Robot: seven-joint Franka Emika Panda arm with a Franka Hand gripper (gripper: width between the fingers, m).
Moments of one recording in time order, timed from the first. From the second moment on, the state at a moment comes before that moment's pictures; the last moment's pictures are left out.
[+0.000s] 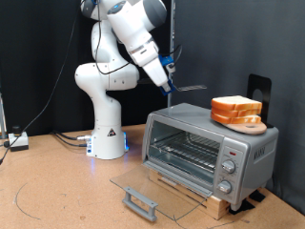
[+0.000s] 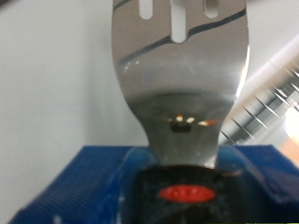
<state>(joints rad) -0.22 -0.88 0.19 -2.81 0.78 1.97 -0.76</state>
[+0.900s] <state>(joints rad) -0.38 -0.69 0.13 -2.76 0.69 2.08 -0.86</state>
